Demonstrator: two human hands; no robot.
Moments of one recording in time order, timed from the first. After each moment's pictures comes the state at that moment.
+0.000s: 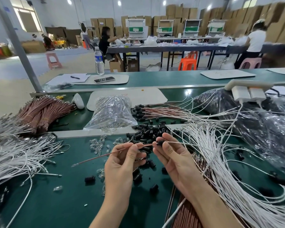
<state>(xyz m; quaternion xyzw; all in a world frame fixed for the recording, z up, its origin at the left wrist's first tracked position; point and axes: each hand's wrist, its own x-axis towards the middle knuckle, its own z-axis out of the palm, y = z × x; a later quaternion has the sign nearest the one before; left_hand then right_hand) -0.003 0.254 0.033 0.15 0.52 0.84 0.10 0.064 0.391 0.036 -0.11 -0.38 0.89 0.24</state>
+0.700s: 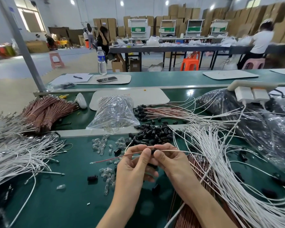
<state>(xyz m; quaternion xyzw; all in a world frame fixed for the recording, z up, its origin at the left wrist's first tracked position) 0.008 0.256 0.032 0.19 0.53 0.81 0.20 0.063 0.375 0.032 -0.10 -0.55 0.80 0.23</state>
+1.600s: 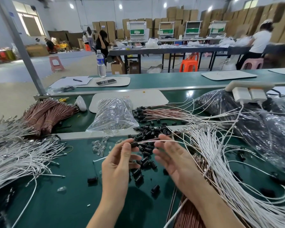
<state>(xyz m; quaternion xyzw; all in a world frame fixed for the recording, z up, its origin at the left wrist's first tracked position) -0.008 0.242 0.039 0.18 0.59 0.79 0.06 0.073 0.389 0.040 -0.11 -0.42 0.88 0.20</state>
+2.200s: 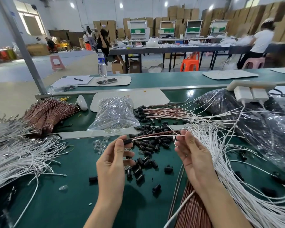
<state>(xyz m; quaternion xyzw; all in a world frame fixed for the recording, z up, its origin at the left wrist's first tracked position) -0.015 0.236 0.041 0.15 0.58 0.80 0.03 0.081 0.410 0.046 -0.17 -0.38 0.84 0.33</state>
